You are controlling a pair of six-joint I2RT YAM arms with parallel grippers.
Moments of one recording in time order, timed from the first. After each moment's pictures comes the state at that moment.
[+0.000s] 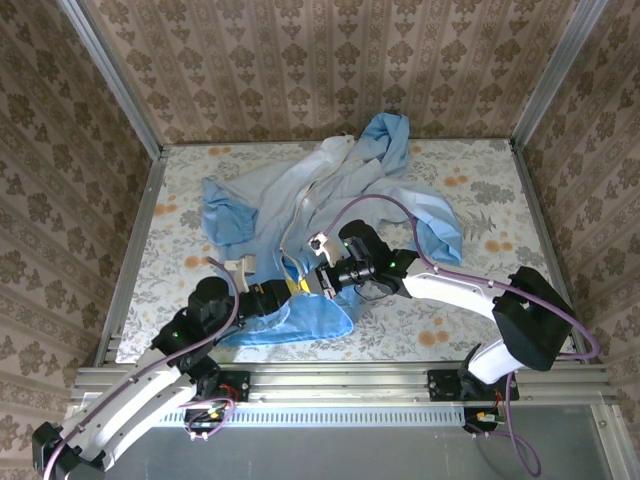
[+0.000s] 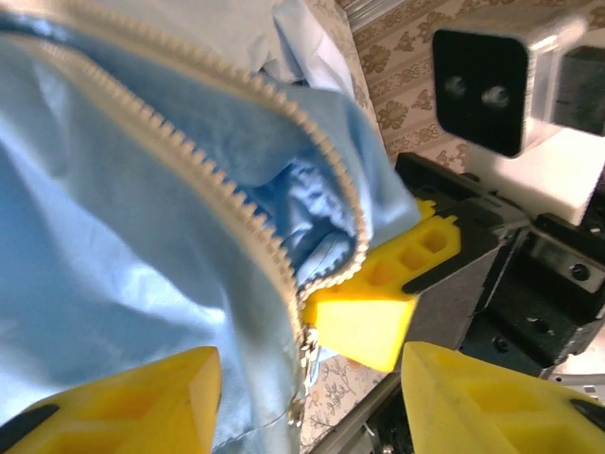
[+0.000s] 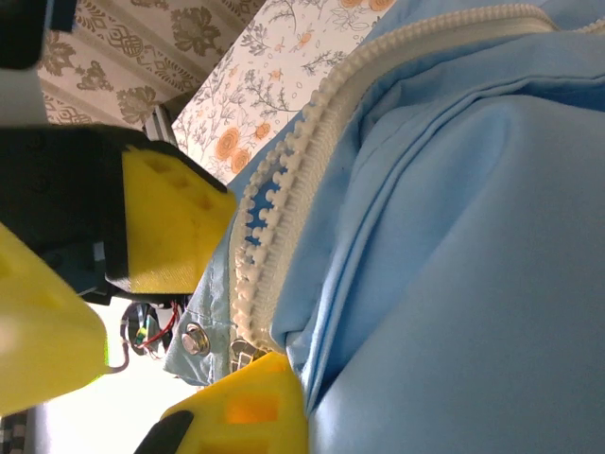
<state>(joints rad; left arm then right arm) -0.74 0.46 0.28 -0.15 0.29 -0.96 0.81 1.51 0.90 -0.02 -0.54 0.40</state>
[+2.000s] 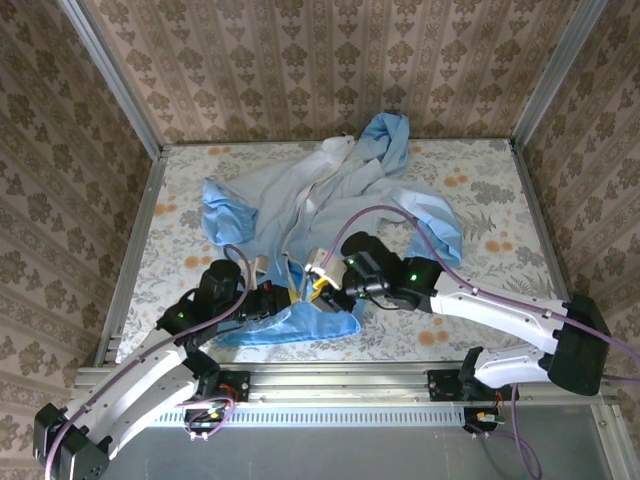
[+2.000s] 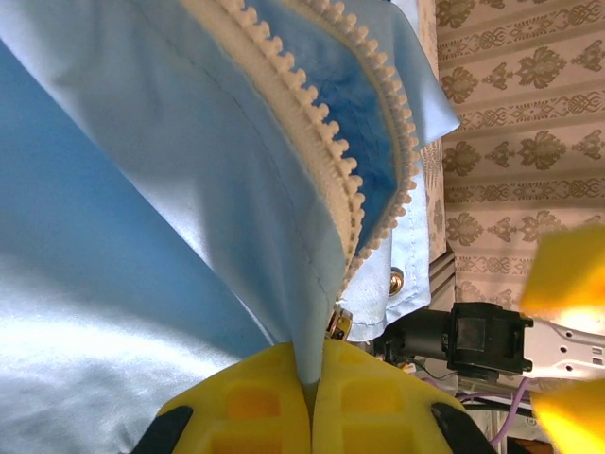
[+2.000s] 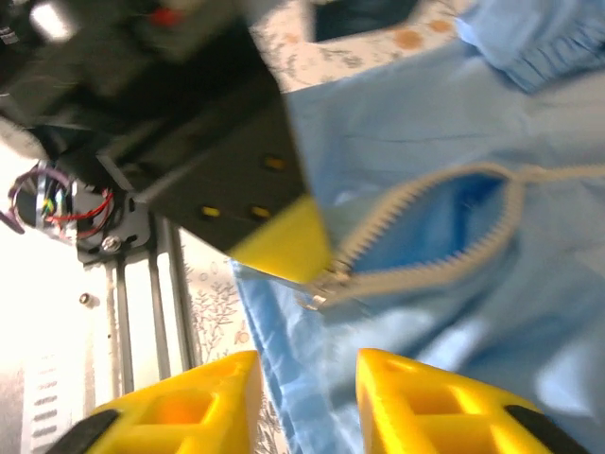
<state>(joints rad) -0.68 0.66 0.43 -0.36 0.50 -0.96 1.00 1.30 1.01 -0.41 -0.23 -0.13</state>
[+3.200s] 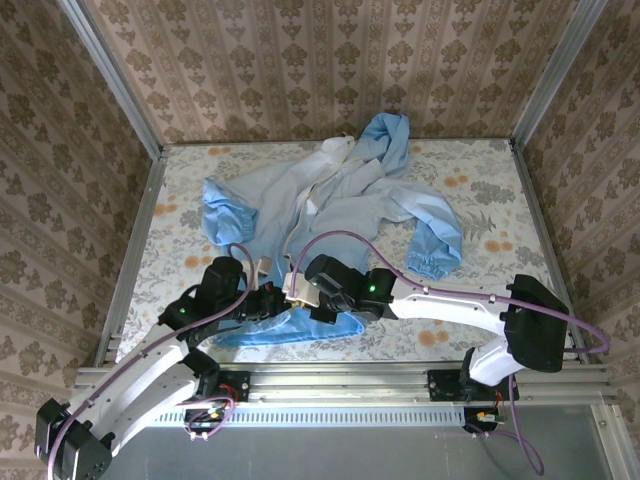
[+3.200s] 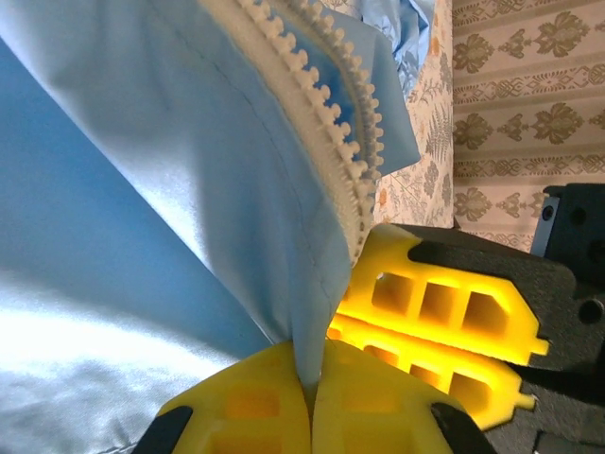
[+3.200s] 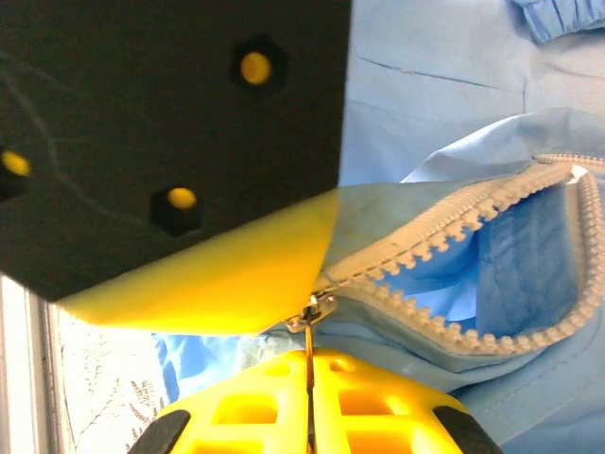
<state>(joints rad) -0.66 0.70 0.45 -0.40 0.56 -0.92 1.10 1.51 1.04 -0.37 0.04 -0.29</state>
